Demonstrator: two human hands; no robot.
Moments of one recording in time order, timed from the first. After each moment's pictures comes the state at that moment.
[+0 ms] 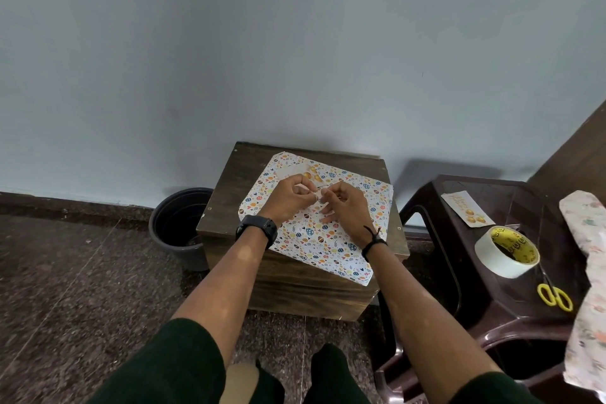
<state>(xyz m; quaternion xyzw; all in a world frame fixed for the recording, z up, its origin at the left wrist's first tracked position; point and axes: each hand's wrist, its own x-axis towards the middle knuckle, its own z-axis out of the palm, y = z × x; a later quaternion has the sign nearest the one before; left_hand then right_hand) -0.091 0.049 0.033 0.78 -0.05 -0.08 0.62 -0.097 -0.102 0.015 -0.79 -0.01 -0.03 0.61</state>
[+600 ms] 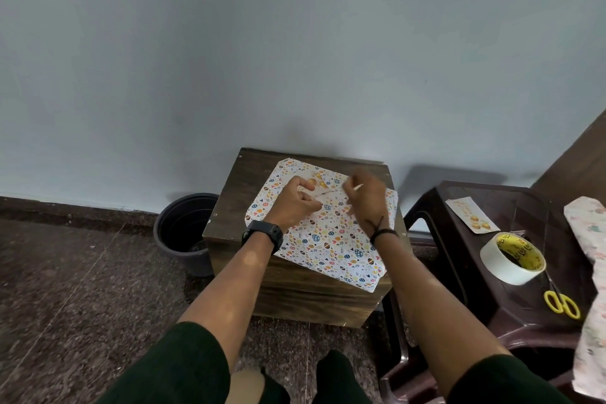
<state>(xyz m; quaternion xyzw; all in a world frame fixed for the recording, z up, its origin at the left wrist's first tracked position) -0.087 0.051 0.033 0.77 -0.02 -0.08 0.63 -0.078 -0.111 0.038 -0.88 -0.04 -0.17 0.45</state>
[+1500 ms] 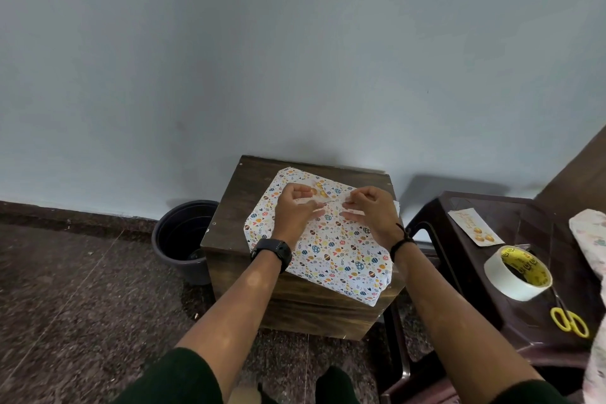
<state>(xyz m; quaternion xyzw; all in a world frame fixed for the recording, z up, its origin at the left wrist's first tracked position) -0.087 0.032 0.030 0.65 0.06 0.02 0.75 -0.067 -0.132 0.034 -0.70 0.06 0.00 0.71</state>
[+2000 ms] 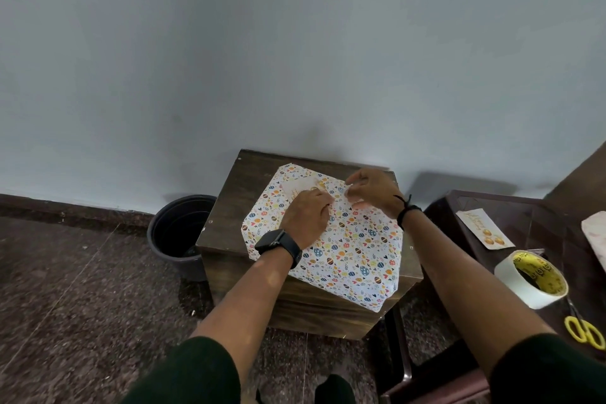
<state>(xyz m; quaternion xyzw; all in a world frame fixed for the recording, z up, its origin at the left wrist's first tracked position) -0.061 0.027 0.003 0.93 -0.18 0.12 0.31 -0.023 -0.136 0.058 -0.88 0.01 0.09 0.47</state>
